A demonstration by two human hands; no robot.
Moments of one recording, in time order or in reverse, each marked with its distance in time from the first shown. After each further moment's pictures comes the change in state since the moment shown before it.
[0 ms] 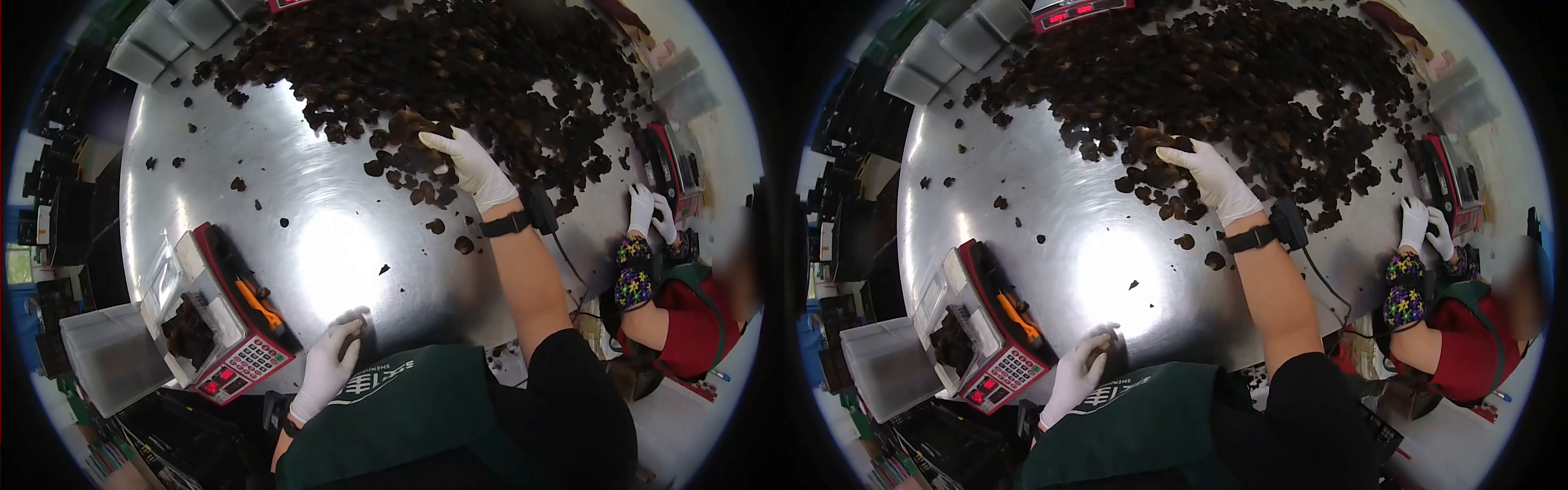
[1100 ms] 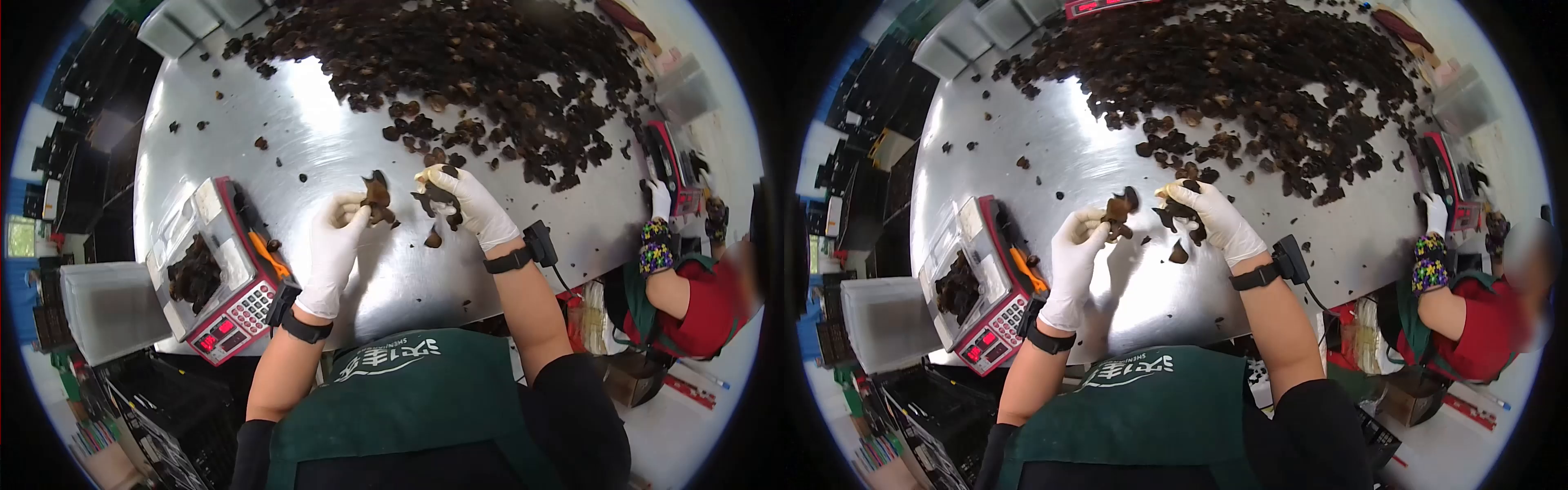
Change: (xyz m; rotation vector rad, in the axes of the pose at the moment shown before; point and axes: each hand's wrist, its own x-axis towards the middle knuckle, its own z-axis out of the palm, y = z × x) left_hand 0.080 0.036 -0.008 -0.632 0.296 0.053; right_hand -0.098 0.068 0.024 0.077 -0.231 0.085
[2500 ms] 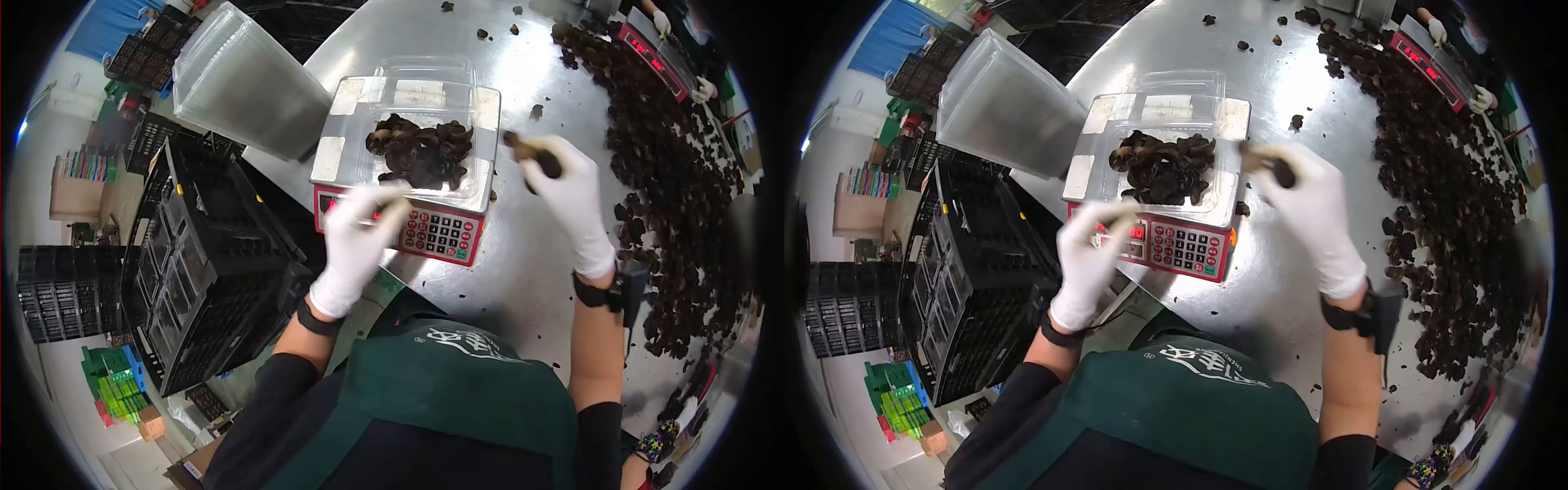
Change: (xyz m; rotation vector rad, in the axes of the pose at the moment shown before) left_hand -0.158 0.033 -0.212 0.536 0.734 0.384; right_hand 0.078 -0.008 0.282 -0.998 -0.303 -0.735
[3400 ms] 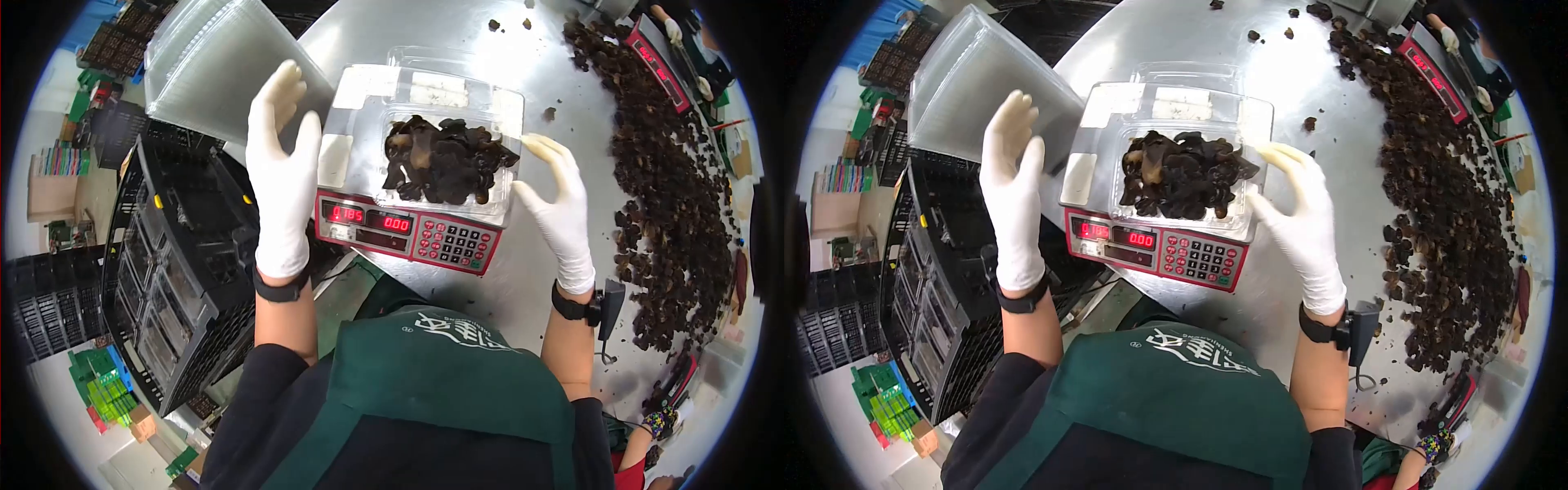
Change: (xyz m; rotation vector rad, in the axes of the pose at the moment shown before) left_hand 0.097 -0.043 -0.073 0.021 0.253 -0.024; right_hand 0.004 0.001 0.047 -0.230 -0.033 -0.026
